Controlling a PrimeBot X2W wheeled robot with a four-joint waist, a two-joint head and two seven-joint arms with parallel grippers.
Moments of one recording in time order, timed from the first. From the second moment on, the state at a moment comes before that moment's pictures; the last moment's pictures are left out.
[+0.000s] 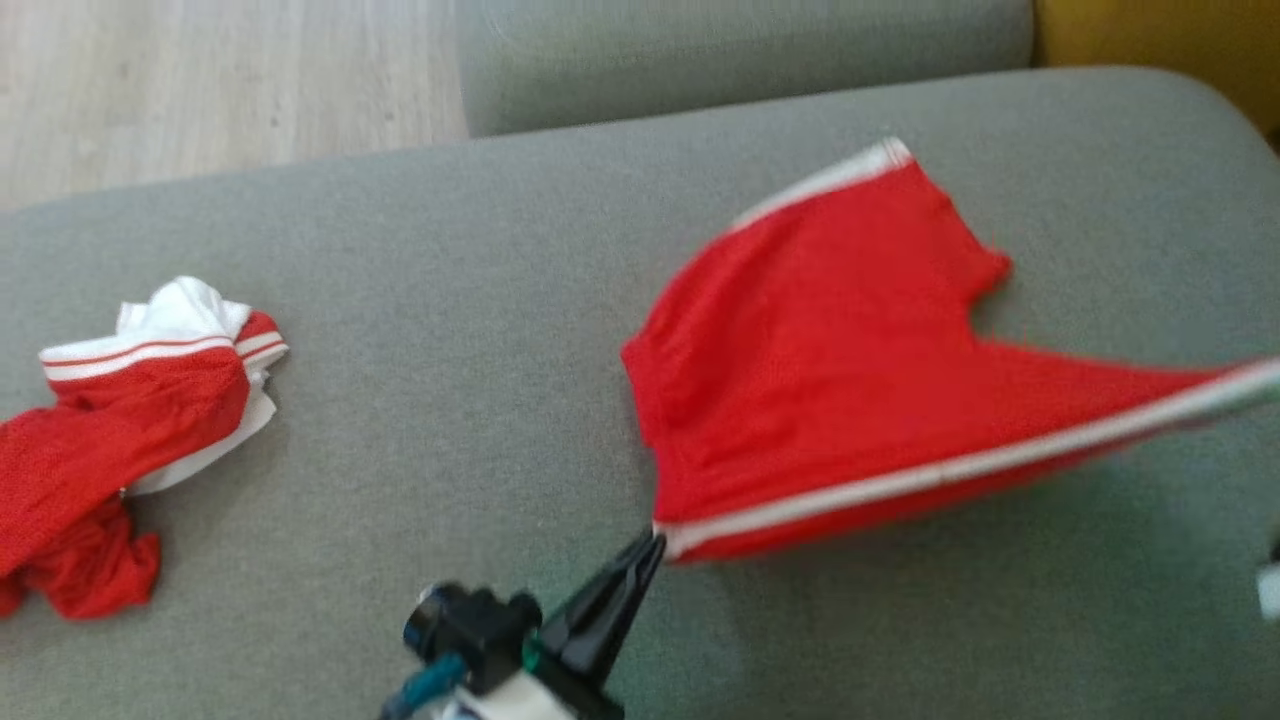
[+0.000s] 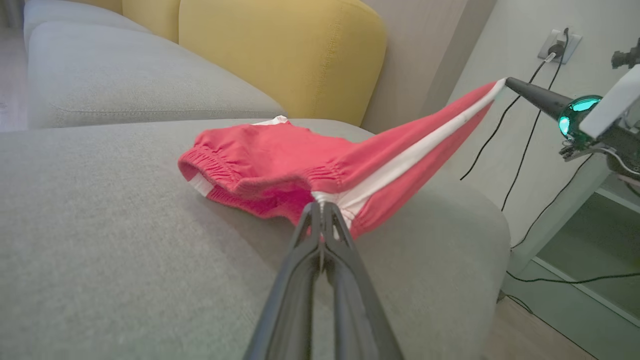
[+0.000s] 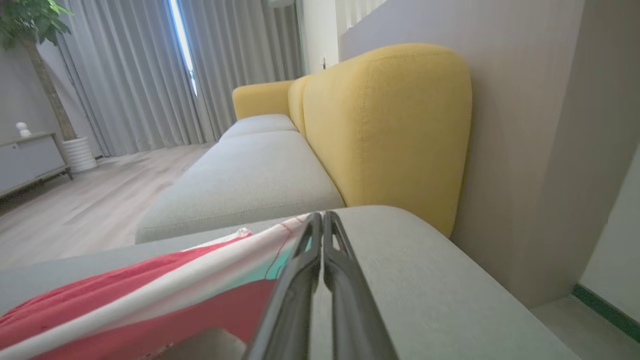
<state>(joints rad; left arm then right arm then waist) -0.20 0.20 -0.80 0.31 -0.50 -0.13 -0.26 0.01 -0.34 -0.19 0.11 0.44 0.13 -0.14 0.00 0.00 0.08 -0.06</state>
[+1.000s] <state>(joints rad) -0.61 0.05 -0.77 0.48 -0.55 -0.03 -0.23 -0.41 -0.46 -0.10 0.31 0.28 0.13 0.01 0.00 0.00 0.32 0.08</state>
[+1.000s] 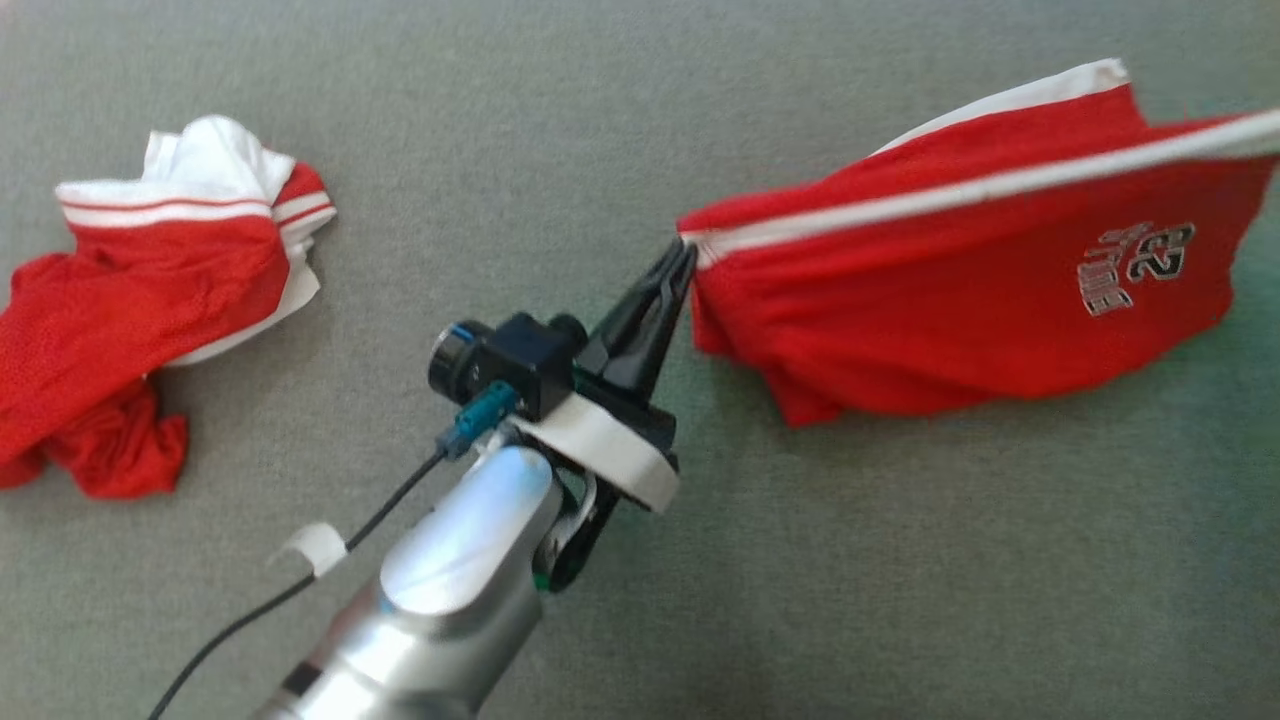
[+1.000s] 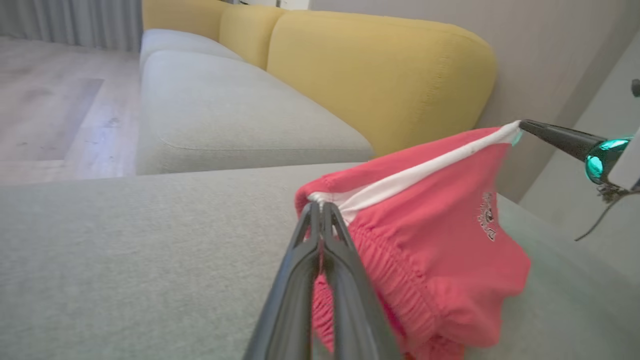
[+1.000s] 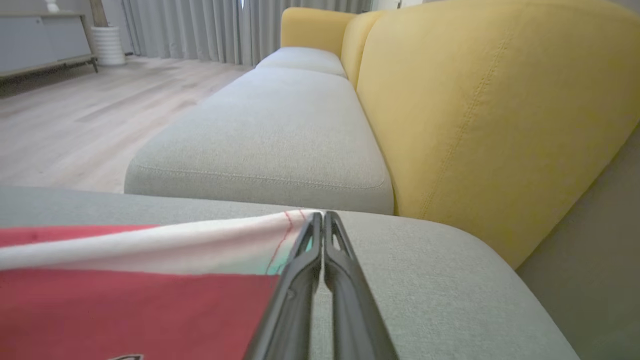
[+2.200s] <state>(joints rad) -0.24 0.05 -0.64 0.09 -0.21 0.29 -0.26 -0.54 -0.52 0.22 0.88 0.56 0.13 -0.12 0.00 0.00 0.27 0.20</state>
